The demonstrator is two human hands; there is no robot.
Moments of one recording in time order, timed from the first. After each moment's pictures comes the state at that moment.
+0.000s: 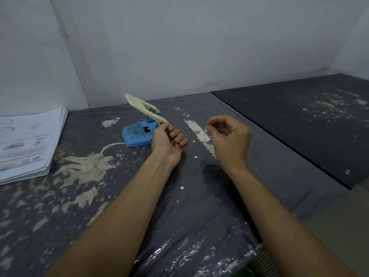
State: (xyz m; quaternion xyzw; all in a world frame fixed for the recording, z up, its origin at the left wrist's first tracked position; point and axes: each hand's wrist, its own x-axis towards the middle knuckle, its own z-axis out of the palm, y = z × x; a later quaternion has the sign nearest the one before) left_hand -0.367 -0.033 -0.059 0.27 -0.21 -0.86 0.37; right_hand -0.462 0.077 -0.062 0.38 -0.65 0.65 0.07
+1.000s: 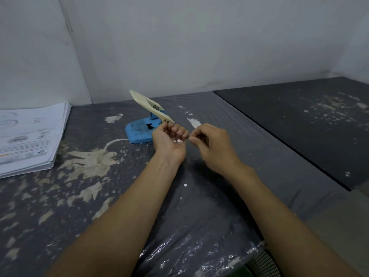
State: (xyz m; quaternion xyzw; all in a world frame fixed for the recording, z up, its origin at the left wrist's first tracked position) left_hand -0.363 -0.031 -0.056 0.22 -0.10 -0.88 0.41; right_hand -0.450 0.067 -0.067 0.58 -0.69 0.42 0.05
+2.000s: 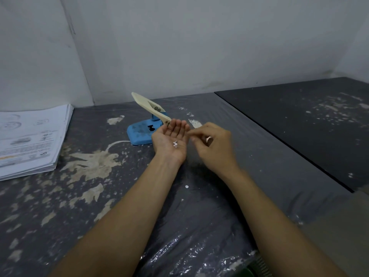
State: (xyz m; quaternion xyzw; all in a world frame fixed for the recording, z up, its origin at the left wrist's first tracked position) left_hand -0.358 -0.027 -0.052 0.20 -0.05 -0.88 0.43; right_hand -0.442 0.062 -0.068 0.54 -0.65 0.52 0.08
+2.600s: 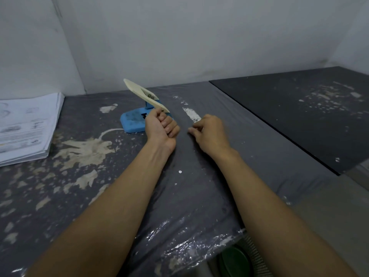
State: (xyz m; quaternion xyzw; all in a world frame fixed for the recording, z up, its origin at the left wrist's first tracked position) left_hand -0.355 -0.031 -0.058 0.24 -0.20 -0.86 0.41; right_hand -0.470 0.047 -0.084 0.50 -0.81 0.30 0.09
